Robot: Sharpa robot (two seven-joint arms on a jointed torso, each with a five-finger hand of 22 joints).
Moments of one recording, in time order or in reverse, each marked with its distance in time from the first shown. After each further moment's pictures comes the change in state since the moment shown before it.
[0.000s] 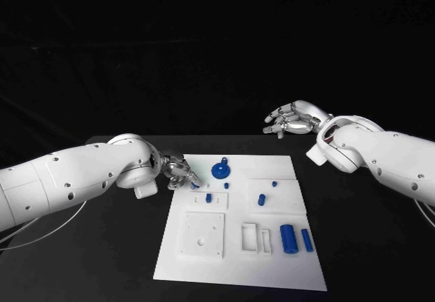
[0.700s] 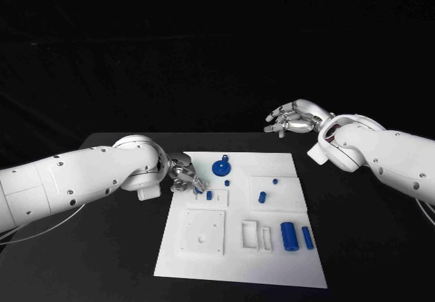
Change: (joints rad) left arm 0.000 -0.006 -0.006 0.079 -0.123 0.019 -0.029; left_hand -0.028 0.008 0.010 -0.021 0.056 0.003 0.000 0.002 -0.005 0.019 -0.008 0.000 0.005 0.036 -0.014 0.004 0.002 0.000 0.016 -0.005 0.008 0.005; right arm -0.005 0.001 0.000 0.000 0.000 0.003 -0.001; right_hand 0.000 0.000 0.000 0.000 0.008 -0.002 0.002 0.000 -0.001 0.000 0.000 0.003 -0.002 0.000 0.000 0.000 0.001 0.000 0.000 0.000 0.000 0.001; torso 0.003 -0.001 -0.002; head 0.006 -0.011
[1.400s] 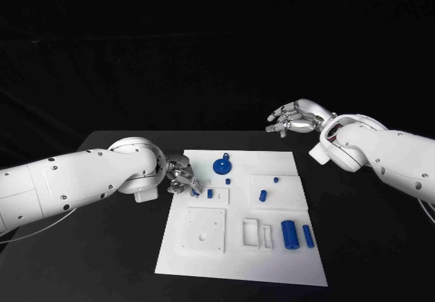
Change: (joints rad) left arm 0.003 -0.036 -0.016 0.062 -0.051 -0.021 -0.034; left_hand -0.004 0.000 0.008 -0.011 0.000 0.002 0.001 0.005 0.000 0.002 0.002 0.004 0.001 0.002 0.002 0.000 0.001 0.000 0.000 0.000 0.000 0.001; right arm -0.006 -0.003 0.000 0.000 0.001 0.002 0.000; right_hand 0.000 0.000 0.000 0.000 0.000 0.000 0.000 0.000 0.000 0.000 0.000 0.000 -0.001 0.000 0.000 0.000 0.001 0.000 0.000 0.000 0.000 0.001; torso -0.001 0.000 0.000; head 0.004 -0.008
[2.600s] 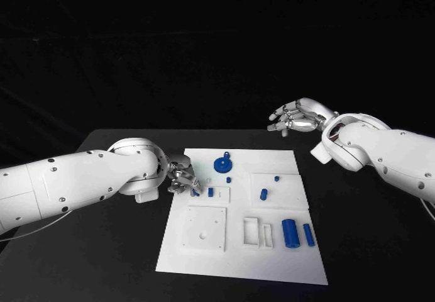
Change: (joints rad) left arm 0.005 -0.013 -0.014 0.036 -0.034 -0.017 -0.014; left_hand -0.015 0.004 0.004 -0.009 0.001 0.007 0.006 0.000 -0.002 0.004 0.003 0.004 0.003 0.006 0.008 0.007 0.002 0.000 0.000 0.000 0.004 0.002; right arm -0.002 -0.003 0.000 0.002 0.000 0.001 -0.001; right_hand 0.000 0.000 0.000 0.000 0.004 -0.001 0.001 0.000 -0.001 0.000 0.000 0.000 -0.001 0.000 0.000 -0.004 0.002 0.000 0.000 0.000 0.000 0.001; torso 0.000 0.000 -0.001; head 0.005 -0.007
